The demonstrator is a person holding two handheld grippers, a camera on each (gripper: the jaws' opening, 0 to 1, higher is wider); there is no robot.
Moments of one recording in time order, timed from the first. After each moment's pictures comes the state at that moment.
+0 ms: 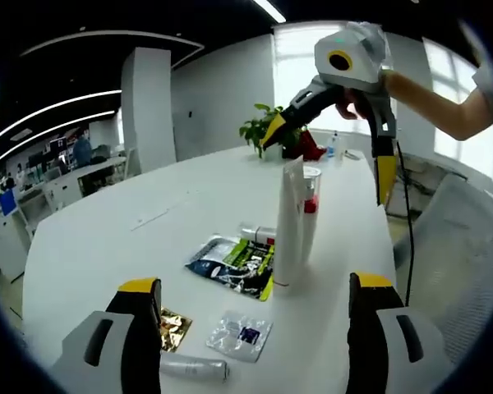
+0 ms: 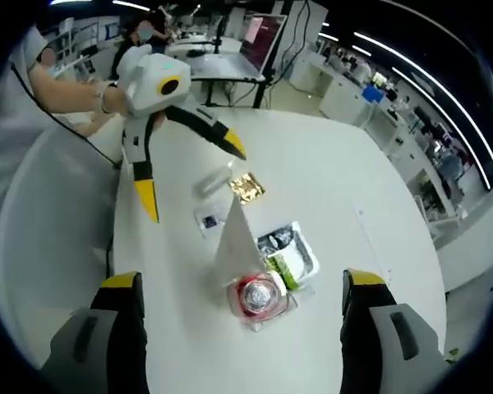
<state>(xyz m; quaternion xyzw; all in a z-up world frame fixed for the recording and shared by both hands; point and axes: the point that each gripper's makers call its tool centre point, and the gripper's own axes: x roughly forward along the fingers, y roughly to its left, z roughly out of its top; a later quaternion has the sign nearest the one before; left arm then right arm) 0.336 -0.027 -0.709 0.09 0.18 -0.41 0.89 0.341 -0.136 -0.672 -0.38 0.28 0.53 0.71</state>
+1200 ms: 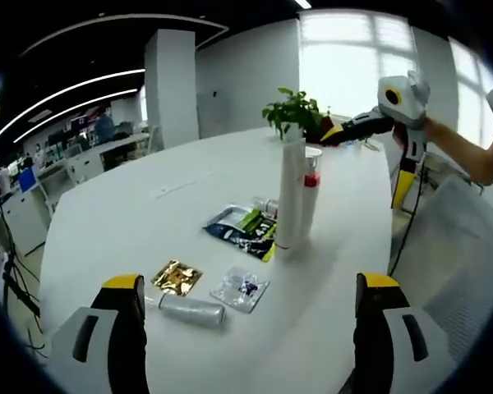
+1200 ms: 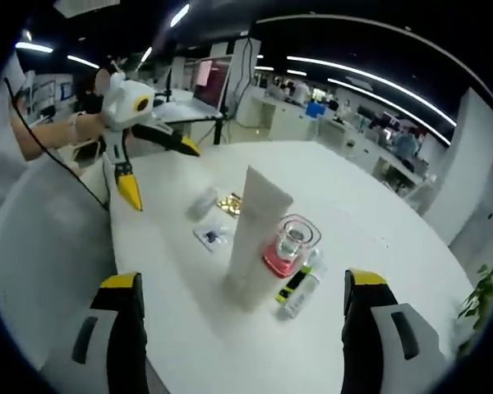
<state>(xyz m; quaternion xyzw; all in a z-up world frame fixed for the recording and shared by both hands) 0.295 0.011 -0.713 0.09 0.24 -0.35 0.90 0.295 -0.165 -0.686 -0.25 0.22 0.46 0.82</state>
